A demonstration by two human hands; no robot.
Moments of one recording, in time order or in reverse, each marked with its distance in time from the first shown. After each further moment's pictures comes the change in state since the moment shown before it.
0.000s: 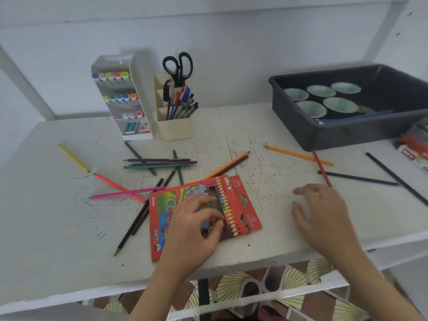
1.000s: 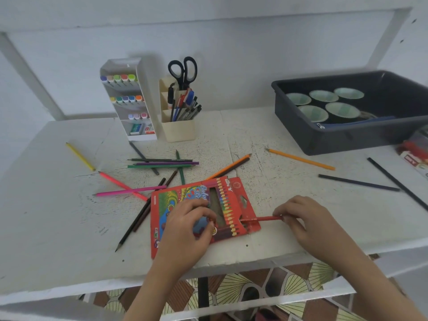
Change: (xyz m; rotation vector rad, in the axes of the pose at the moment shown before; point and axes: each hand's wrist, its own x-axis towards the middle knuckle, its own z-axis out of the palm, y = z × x) left_hand -0.009 -0.007 -0.002 -0.056 0.051 -0.059; right_hand 0.001 0.000 -0.007 0.211 -0.280 -0.261
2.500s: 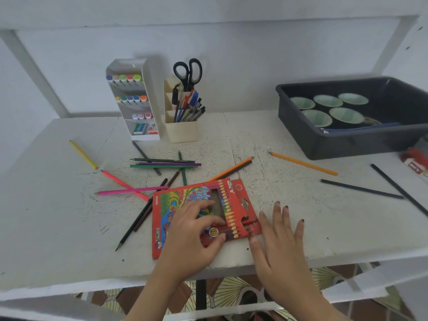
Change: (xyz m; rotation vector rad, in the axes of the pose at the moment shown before) left_hand -0.002 0.005 0.001 0.131 -0.134 0.013; right_hand -0.019 -0.053 0.062 -0.181 -0.035 0.223
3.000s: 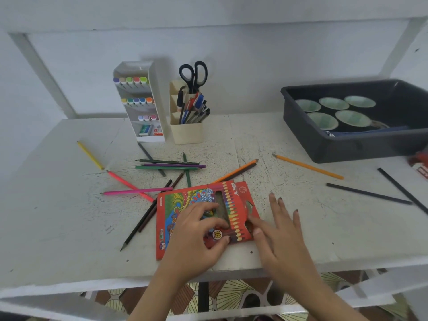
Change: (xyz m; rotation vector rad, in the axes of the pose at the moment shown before) left_hand 0.000 -0.002 0.001 -0.004 -0.010 -0.003; right_hand 0.017 0.002 -0.010 0.247 0.115 -0.165
